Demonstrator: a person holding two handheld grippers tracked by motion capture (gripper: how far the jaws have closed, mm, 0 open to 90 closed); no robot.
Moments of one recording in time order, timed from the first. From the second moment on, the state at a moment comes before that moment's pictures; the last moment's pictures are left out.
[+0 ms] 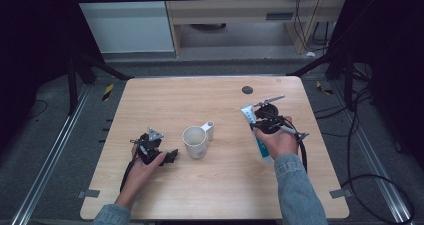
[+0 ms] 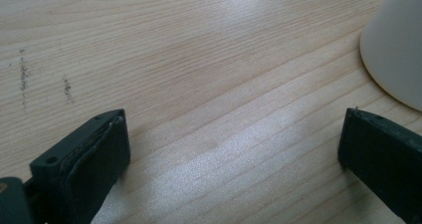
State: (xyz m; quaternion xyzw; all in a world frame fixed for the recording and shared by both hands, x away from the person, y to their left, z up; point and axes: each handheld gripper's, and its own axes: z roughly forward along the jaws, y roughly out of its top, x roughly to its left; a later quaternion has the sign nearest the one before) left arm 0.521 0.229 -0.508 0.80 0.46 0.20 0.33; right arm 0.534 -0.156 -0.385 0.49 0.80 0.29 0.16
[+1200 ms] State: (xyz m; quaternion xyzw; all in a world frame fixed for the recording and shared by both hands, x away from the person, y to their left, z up) left arm 0.521 0.231 -0.508 0.80 0.46 0.20 0.33; right arm 0.530 -0.145 -0.366 0.49 0.78 0.34 0.20
